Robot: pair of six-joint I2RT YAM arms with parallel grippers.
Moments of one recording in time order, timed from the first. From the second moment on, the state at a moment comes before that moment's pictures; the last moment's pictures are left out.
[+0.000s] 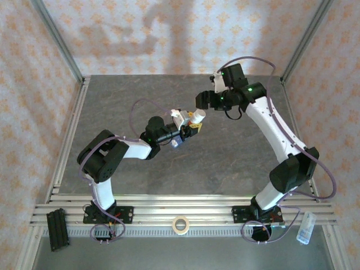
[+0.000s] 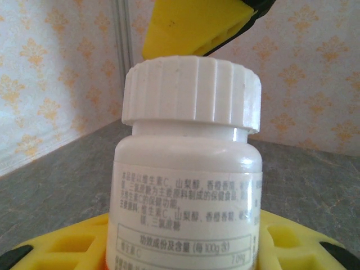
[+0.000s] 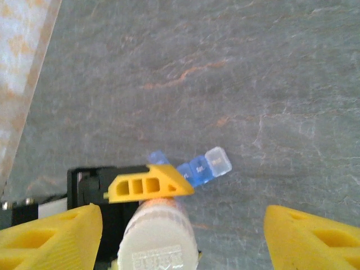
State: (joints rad) left arm -0.58 1.84 0.81 1.08 0.49 0.00; right arm 0.40 1.61 1.69 -0.98 -0.34 0.28
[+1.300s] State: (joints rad) left arm -0.58 1.84 0.81 1.06 0.50 0.00; right arm 0.40 1.65 1.67 -1.03 -0.48 0.15
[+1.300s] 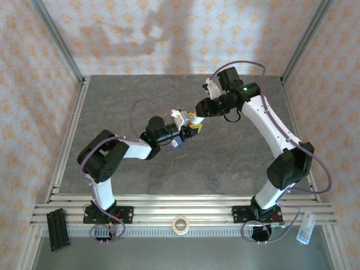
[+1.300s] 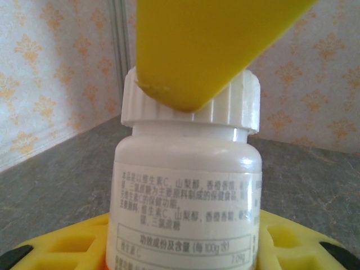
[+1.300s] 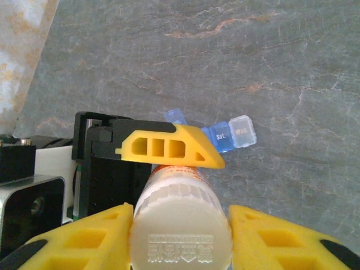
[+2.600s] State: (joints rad) left arm -0.57 1.85 0.82 1.07 0.50 -0.02; right arm 0.42 1.53 1.61 -0.90 -0.31 0.31
